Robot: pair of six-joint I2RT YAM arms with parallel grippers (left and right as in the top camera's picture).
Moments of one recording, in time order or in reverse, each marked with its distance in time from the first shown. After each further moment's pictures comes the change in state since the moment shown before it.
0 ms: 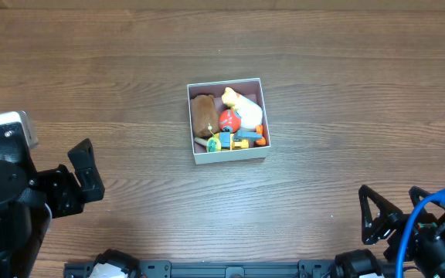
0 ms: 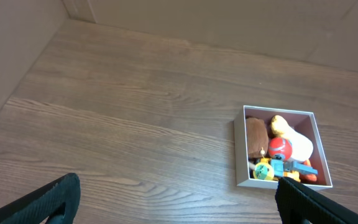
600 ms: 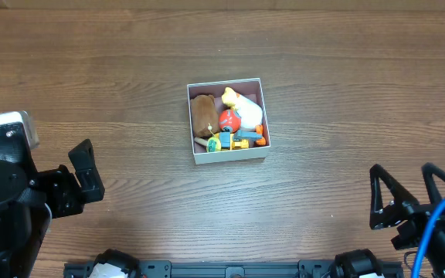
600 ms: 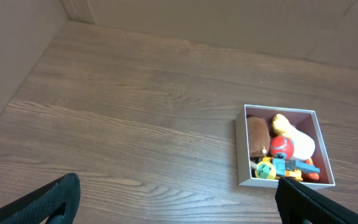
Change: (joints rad) left arm 0.000 0.000 0.000 0.000 0.000 0.014; right arm 0.000 -0.001 0.004 0.208 0.005 0.003
